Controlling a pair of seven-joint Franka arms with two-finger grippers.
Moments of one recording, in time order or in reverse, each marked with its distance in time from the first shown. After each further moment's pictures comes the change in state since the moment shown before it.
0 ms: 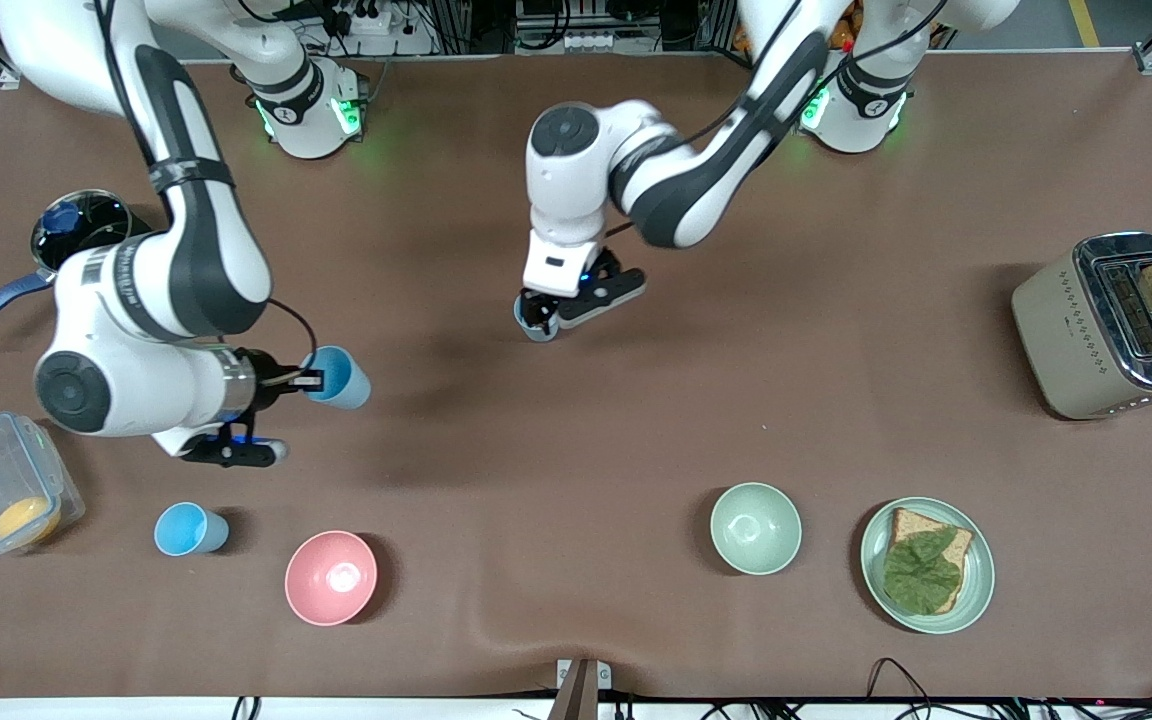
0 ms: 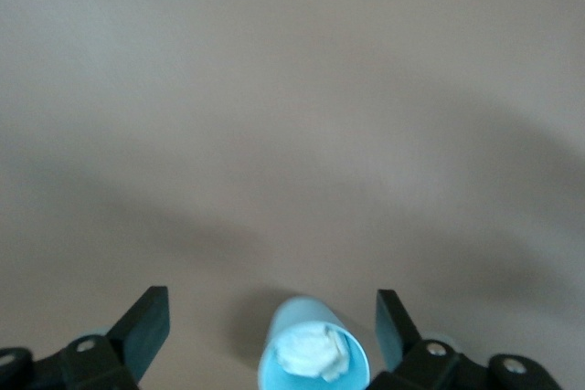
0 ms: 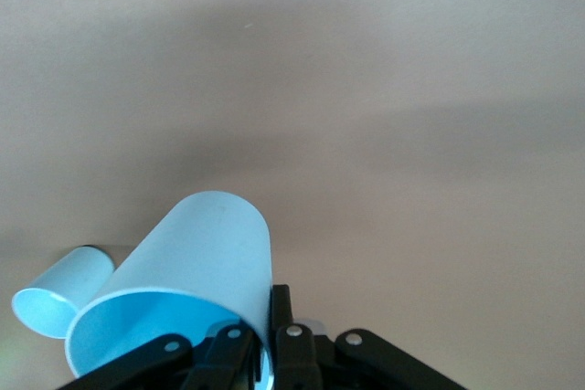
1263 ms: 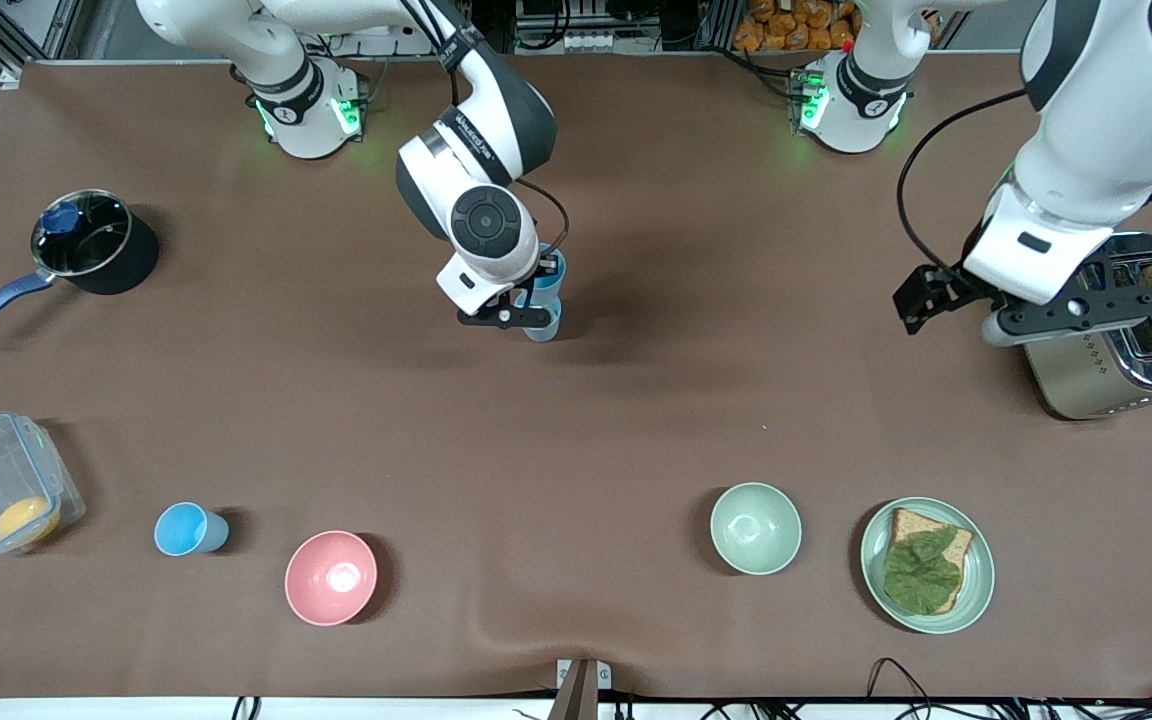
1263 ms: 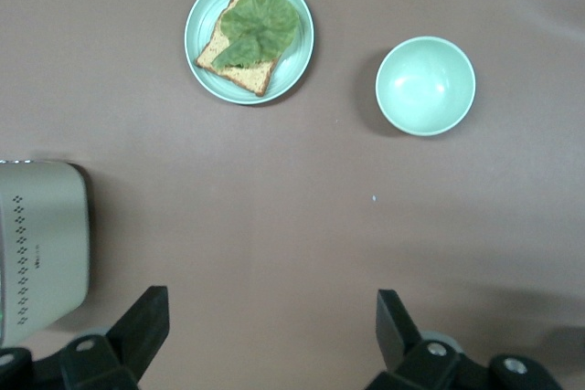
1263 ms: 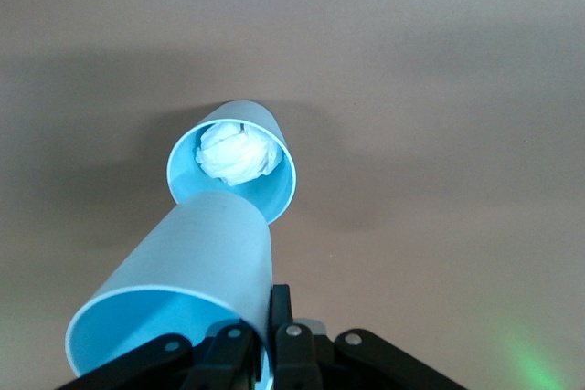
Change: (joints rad) left arm 0.596 -0.406 0.011 -0.009 -0.177 -0.414 1.116; right arm 0.520 -0.051 0.003 -0.217 0.004 0.214 0.429
